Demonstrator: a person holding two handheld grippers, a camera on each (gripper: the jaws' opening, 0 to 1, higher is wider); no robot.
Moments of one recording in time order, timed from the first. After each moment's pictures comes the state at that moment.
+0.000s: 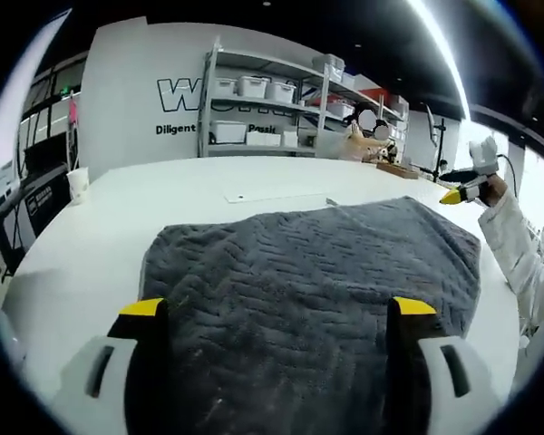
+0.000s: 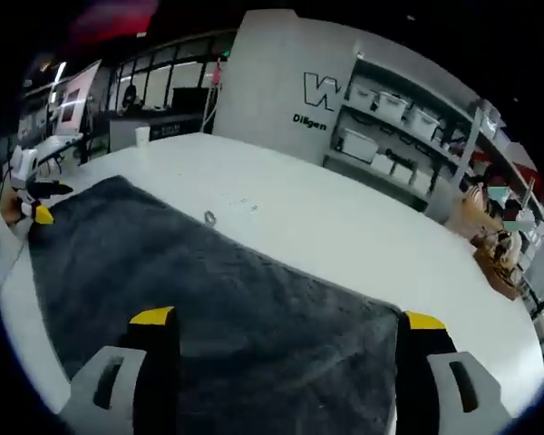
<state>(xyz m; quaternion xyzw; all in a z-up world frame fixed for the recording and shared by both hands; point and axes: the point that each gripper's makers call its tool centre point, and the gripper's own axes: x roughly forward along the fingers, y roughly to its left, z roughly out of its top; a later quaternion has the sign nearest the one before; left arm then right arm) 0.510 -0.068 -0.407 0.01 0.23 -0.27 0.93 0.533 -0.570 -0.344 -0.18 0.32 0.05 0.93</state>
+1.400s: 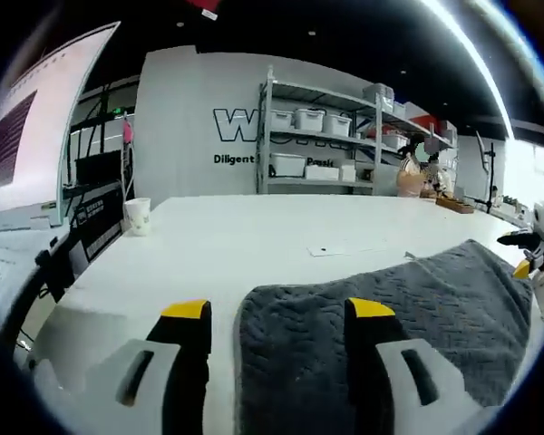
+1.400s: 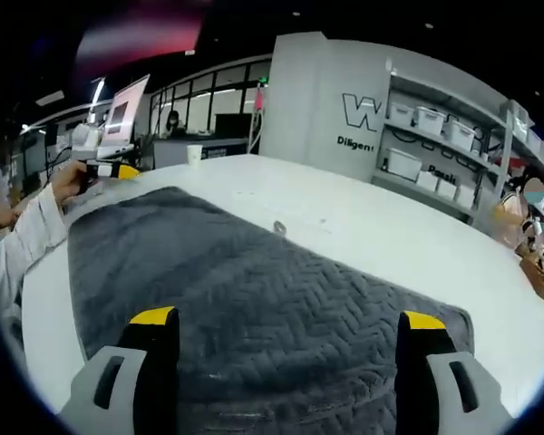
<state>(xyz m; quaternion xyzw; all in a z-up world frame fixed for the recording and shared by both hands) 0.602 0.018 -0.364 0.01 0.16 -0.10 0.98 0.503 -0.438 -0.380 -0.12 0.22 0.23 0.94</state>
